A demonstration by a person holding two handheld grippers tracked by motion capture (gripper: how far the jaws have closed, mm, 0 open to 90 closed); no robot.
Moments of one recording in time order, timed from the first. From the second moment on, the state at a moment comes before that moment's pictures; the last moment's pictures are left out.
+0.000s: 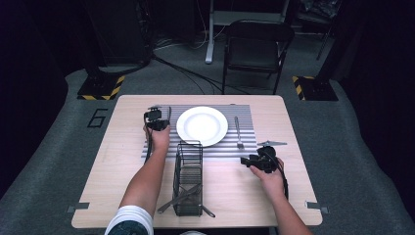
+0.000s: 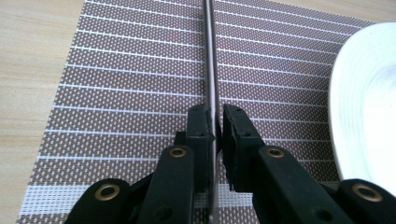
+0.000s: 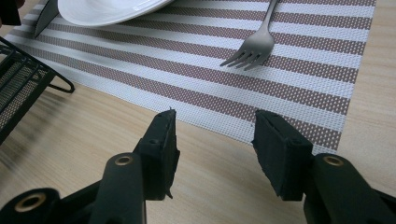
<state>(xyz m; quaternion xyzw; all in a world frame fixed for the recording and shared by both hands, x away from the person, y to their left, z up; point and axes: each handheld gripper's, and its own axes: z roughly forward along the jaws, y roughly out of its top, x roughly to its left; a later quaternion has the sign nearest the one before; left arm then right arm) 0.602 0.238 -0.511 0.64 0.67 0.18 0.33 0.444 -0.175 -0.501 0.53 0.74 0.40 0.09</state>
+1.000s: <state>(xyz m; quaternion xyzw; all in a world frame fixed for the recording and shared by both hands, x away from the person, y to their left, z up) 0.565 0.290 -0.480 0.67 0.62 0.19 0.36 0.444 -0.173 -0.502 0.52 0.75 0.40 0.09</state>
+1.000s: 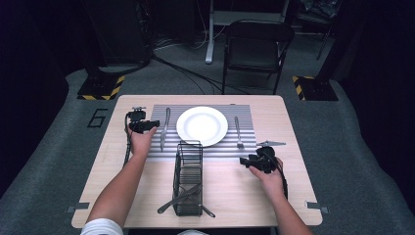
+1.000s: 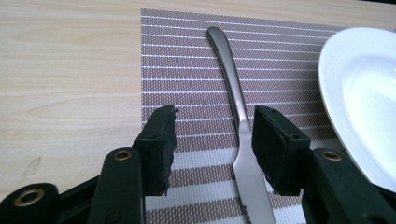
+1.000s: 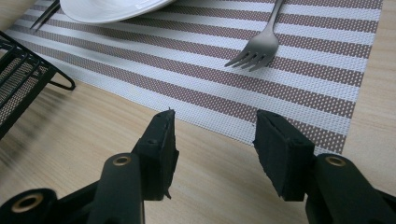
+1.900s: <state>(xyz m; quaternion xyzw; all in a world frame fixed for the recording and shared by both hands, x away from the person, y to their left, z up) 0.484 0.299 -0.417 0.73 0.51 0.18 0.41 0.442 -0.169 -0.492 0.51 0.75 0.40 0.11</state>
